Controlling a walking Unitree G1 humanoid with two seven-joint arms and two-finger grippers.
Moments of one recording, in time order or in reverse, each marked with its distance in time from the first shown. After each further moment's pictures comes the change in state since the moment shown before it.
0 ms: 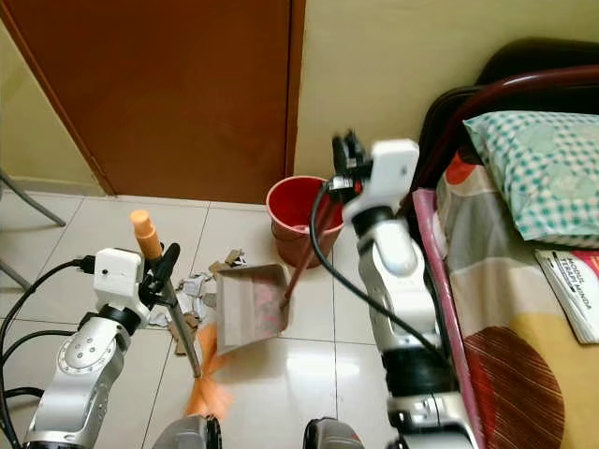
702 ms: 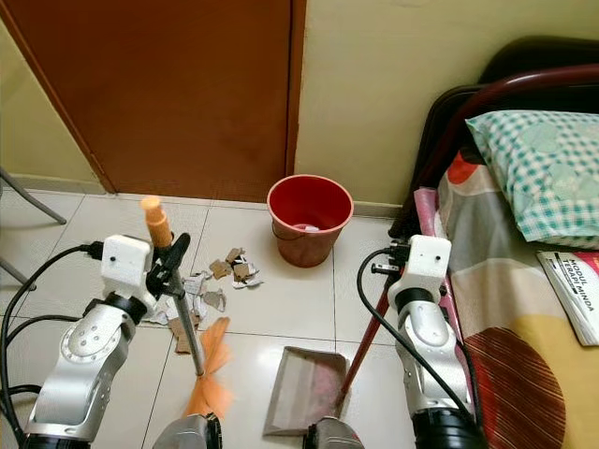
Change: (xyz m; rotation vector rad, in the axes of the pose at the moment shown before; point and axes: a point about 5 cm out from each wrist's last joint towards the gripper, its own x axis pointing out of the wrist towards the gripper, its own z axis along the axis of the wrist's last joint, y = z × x) left arm 0.009 -0.011 0.025 0.024 -0.034 -0.060; right arm -0.069 -0.056 -0.074 -0.031 0.375 -0.334
